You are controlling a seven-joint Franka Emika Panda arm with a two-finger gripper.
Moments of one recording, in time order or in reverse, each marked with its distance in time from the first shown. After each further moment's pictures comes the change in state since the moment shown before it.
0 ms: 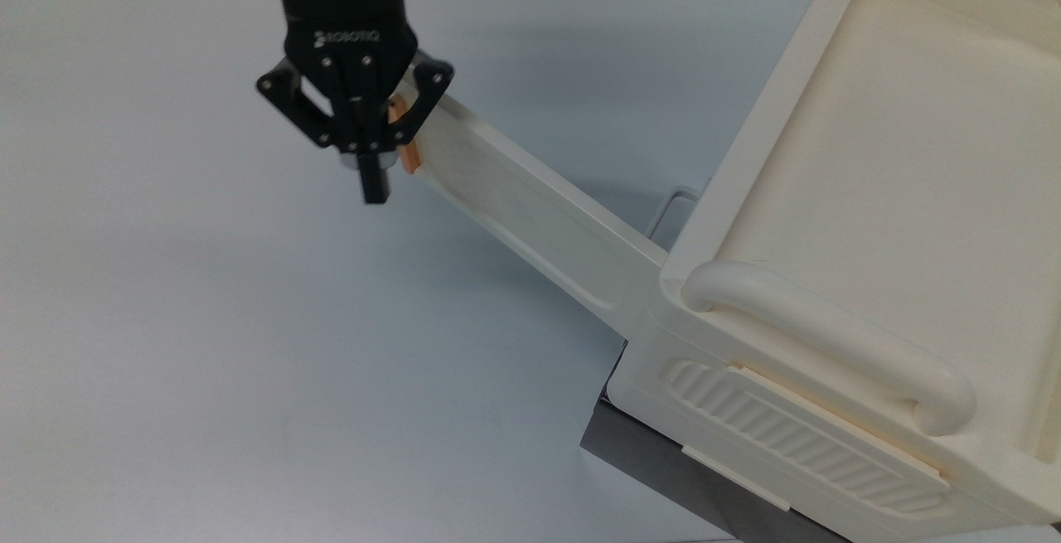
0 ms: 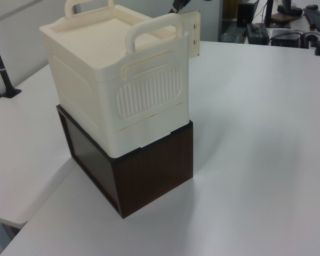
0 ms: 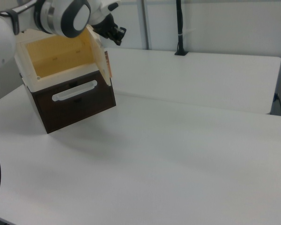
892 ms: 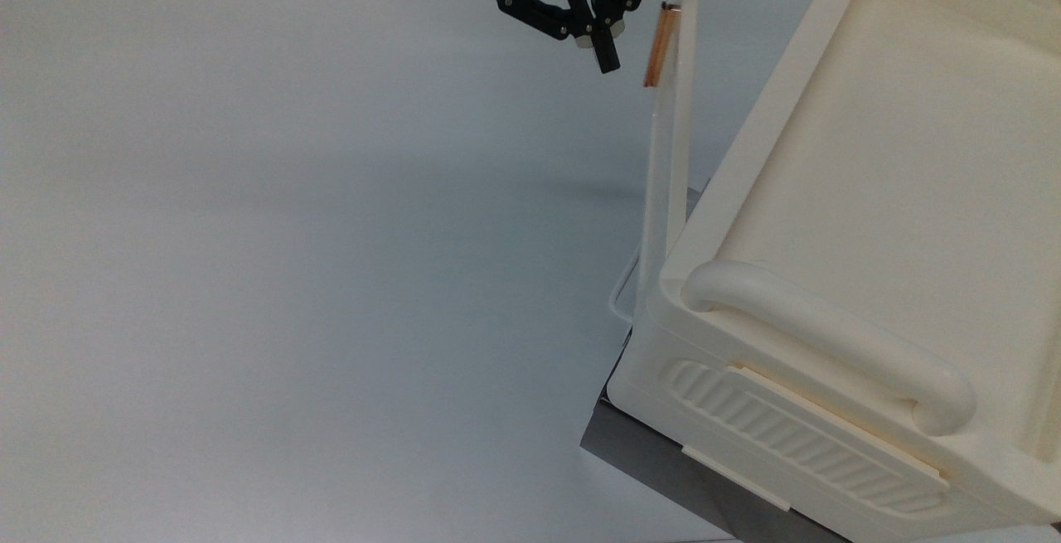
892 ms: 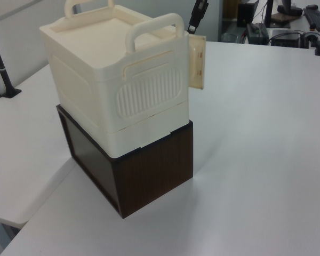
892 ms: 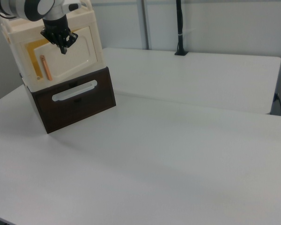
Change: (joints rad) arm 0.004 -0.098 0.176 0.002 0.140 -0.425 -0.072
